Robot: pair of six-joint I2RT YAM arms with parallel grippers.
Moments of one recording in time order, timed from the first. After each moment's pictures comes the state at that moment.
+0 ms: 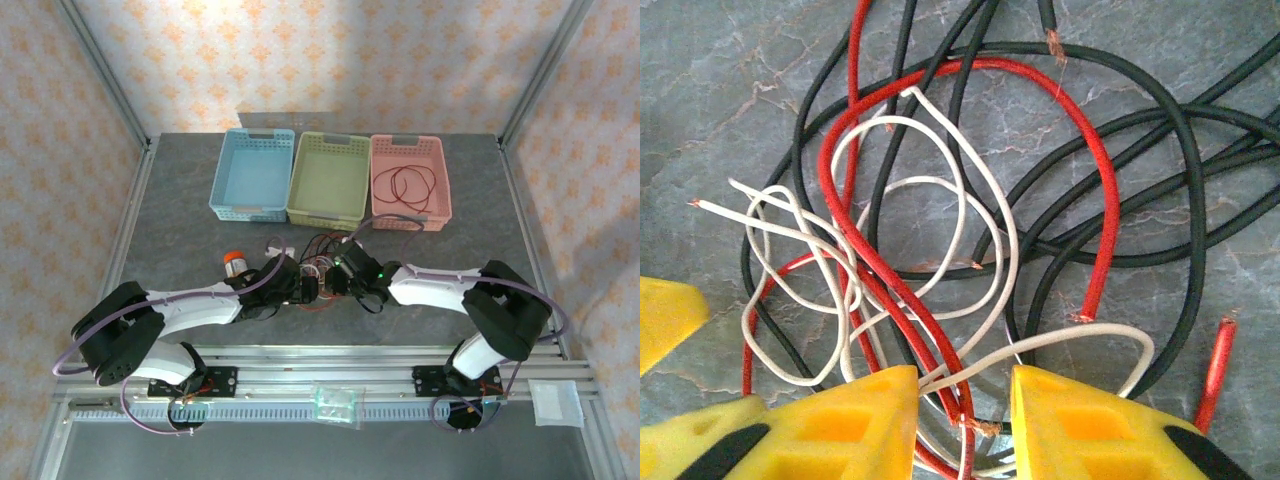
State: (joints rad) left arm -0.78 1.38 0.55 -0.05 -0.13 -0.76; right arm 0.87 1.55 0.75 -0.13 0.03 0.80
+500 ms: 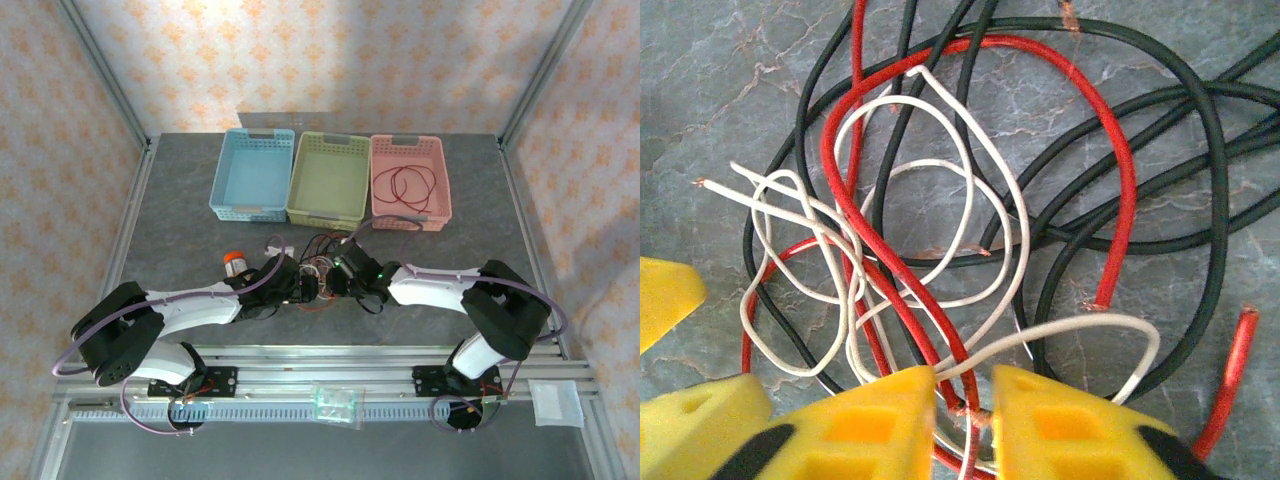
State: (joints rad) left arm -0.78 1.38 0.55 -0.05 -0.13 -0.76; right arm 0.87 1.55 0.74 -0.13 0.01 0.79
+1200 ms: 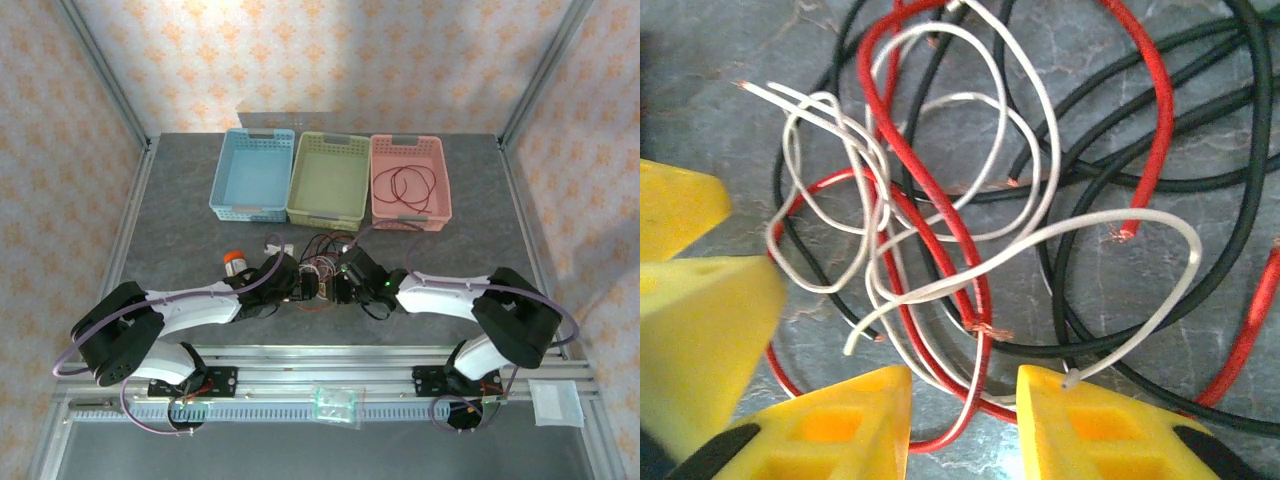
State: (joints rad) left arm -0.77 1.38 0.55 -0.02 -0.13 -0.76; right arm 0.89 1.49 0.66 -0.08 -0.05 0.75
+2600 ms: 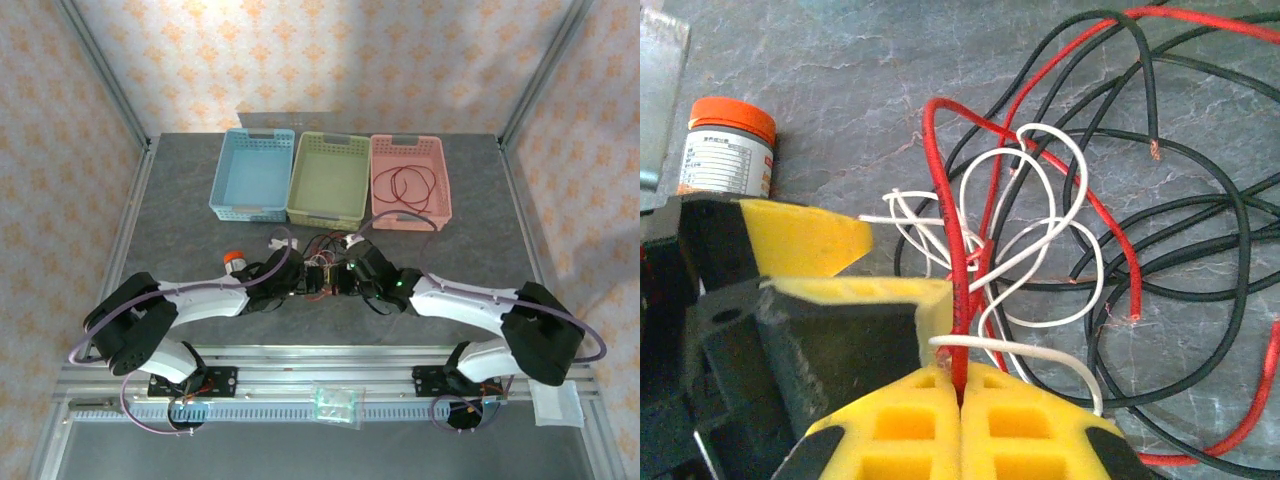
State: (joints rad) left arm -0.76 1.47 0.61 0.02 -0.15 -0.75; right arm 0.89 1.33 0.67 -0.06 0.00 0.69
